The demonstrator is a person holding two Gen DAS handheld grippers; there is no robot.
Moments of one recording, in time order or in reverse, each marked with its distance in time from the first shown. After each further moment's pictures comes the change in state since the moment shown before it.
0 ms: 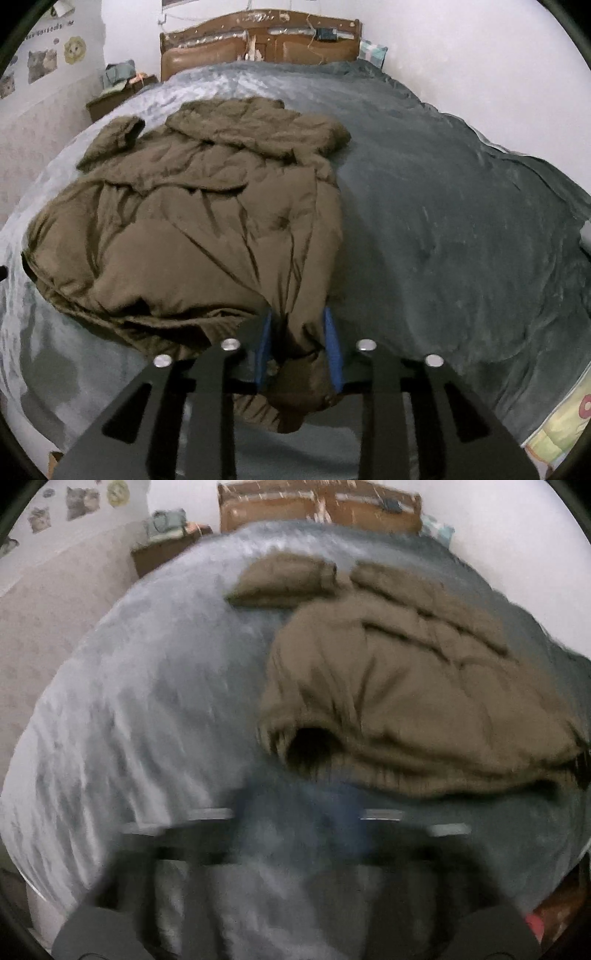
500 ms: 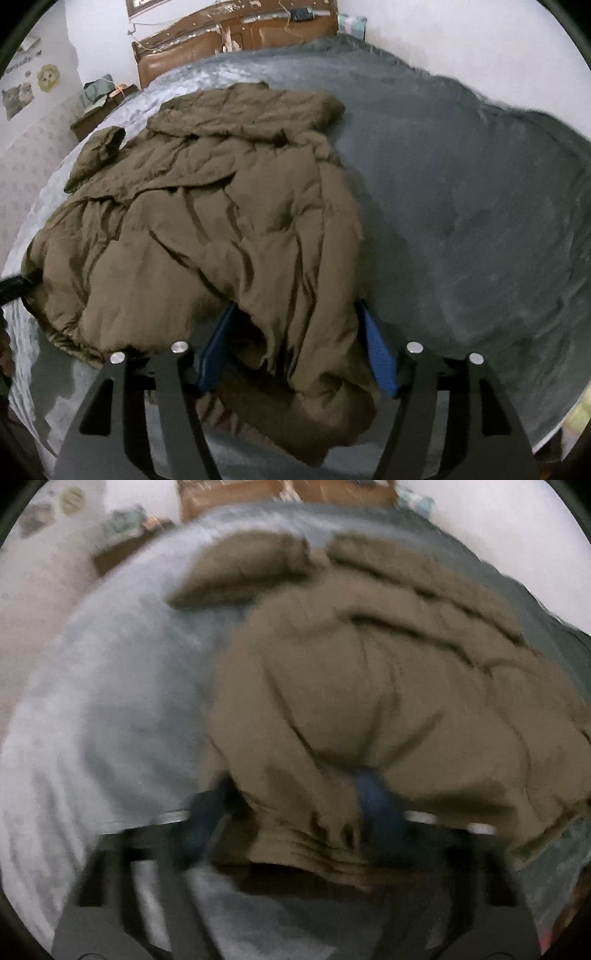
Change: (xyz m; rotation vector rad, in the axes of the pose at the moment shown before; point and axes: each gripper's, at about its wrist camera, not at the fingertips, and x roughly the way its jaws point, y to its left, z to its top) left arm 0.109 -0.031 0.046 0.119 0.127 -0.083; right arm 0.050 -0.001 0.000 0.147 0.085 0.054
